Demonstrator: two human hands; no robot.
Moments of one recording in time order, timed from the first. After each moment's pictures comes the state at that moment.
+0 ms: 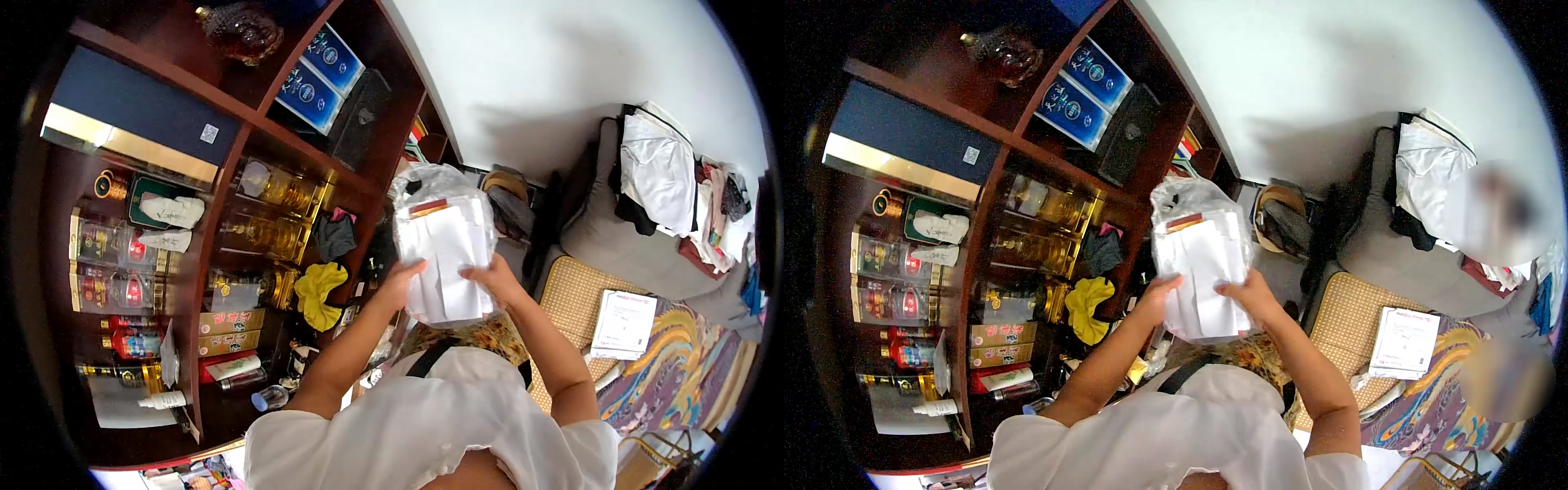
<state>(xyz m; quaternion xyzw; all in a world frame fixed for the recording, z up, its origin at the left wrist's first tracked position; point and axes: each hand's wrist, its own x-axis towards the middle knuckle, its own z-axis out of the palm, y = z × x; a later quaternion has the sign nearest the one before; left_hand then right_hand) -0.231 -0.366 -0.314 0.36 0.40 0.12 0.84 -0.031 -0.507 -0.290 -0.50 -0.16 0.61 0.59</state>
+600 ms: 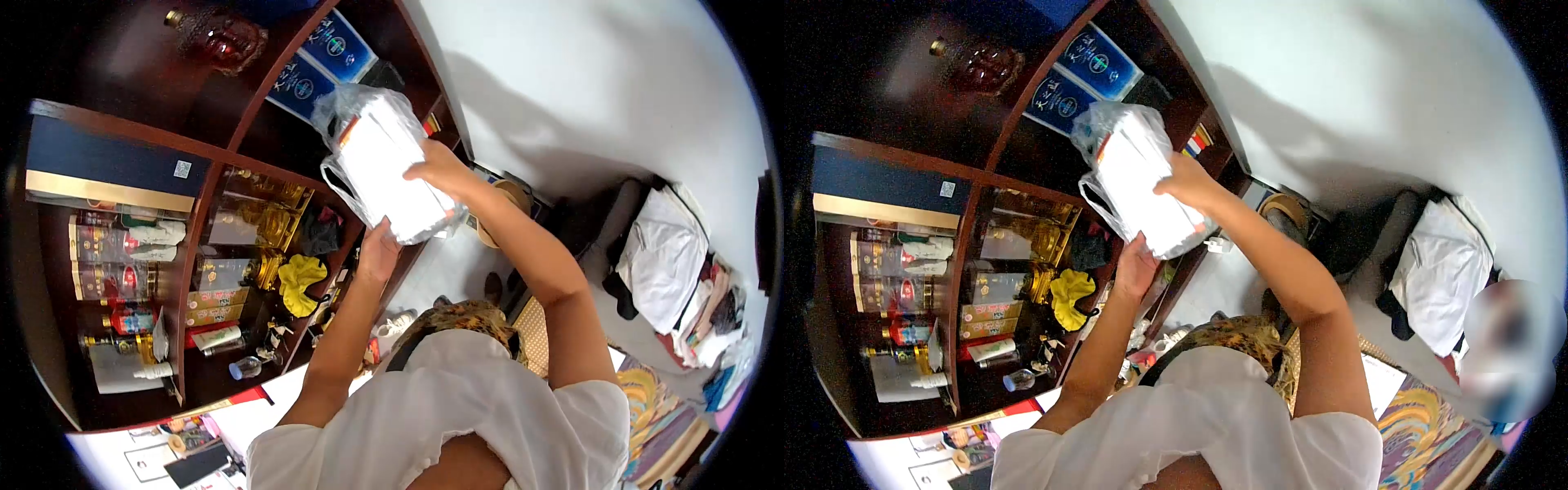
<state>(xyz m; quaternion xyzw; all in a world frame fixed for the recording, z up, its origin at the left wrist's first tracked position) -0.120 -0.285 -0.298 0.24 0.42 0.42 0.77 0.108 -0.239 -0.238 -0.47 -0.49 0.55 0.49</state>
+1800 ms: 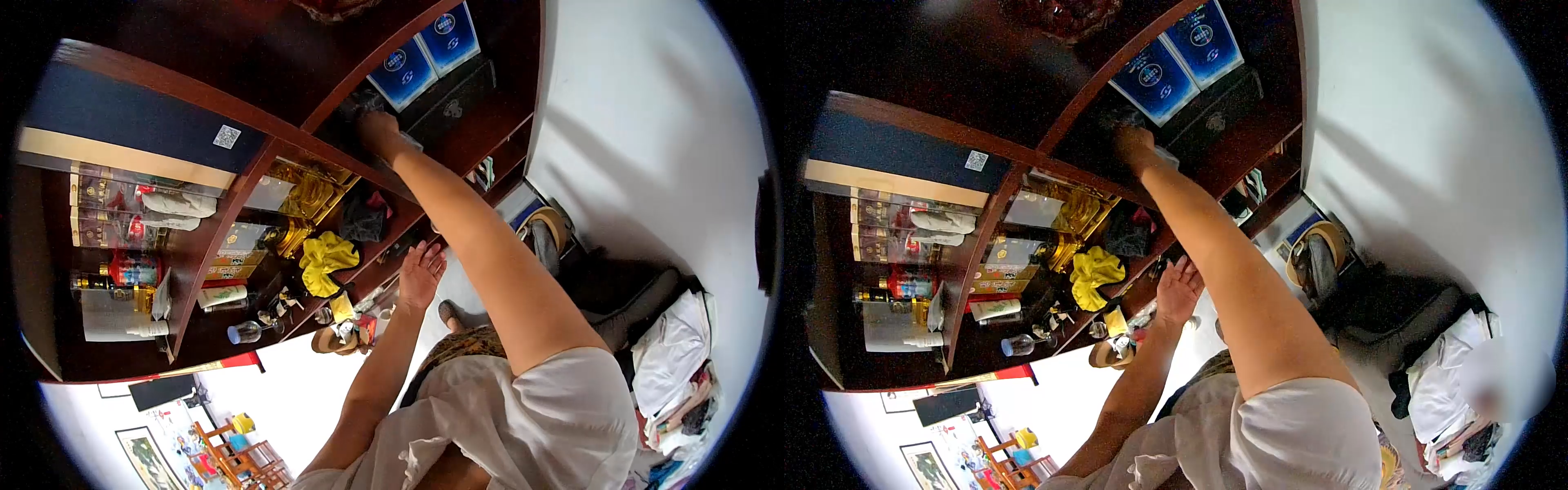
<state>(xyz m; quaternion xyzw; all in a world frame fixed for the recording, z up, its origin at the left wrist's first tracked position) -0.174 -0.308 -0.362 0.03 0.39 0.52 0.76 -0.123 -0.007 -0.238 -0.55 -0.77 0.25 0.18</state>
